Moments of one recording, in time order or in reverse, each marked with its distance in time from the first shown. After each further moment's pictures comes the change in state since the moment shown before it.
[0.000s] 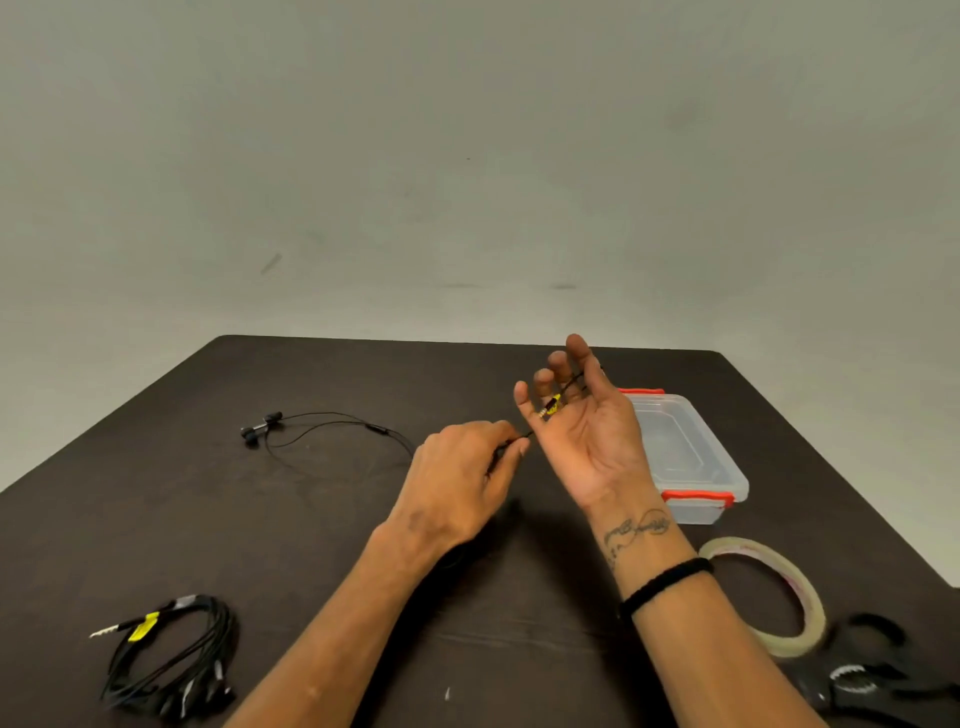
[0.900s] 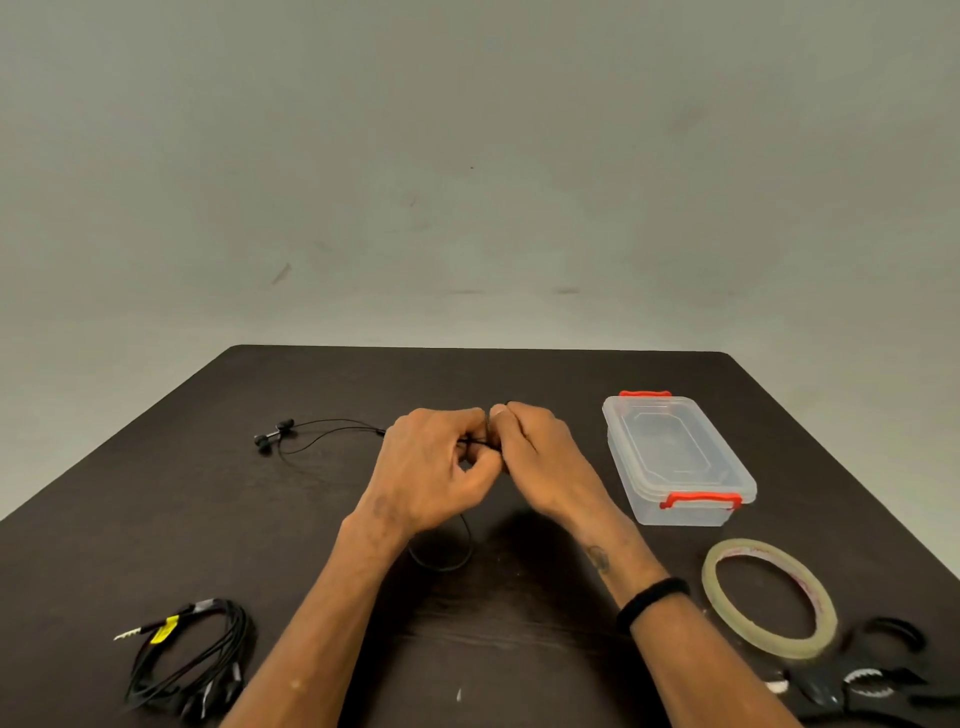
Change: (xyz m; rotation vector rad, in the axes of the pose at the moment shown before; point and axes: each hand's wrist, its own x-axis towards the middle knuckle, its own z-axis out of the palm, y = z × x) left_hand 0.002 -0.015 -0.037 -0.051 0.043 -0.021; right_hand -0.019 0.026 0.007 -1.619 -0.159 -0.217
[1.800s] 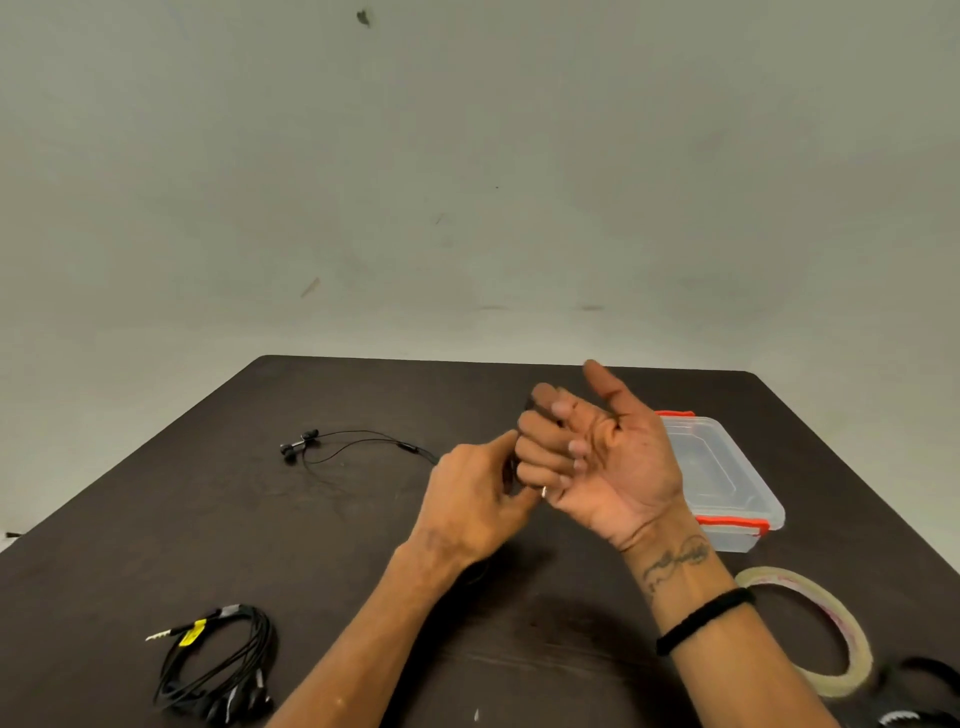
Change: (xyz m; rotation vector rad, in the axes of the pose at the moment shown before) left_hand -0.009 0.007 0.029 -0.062 -0.012 -0.099; right_hand 0.005 -0.006 -0.034 1.611 -0.730 0.135
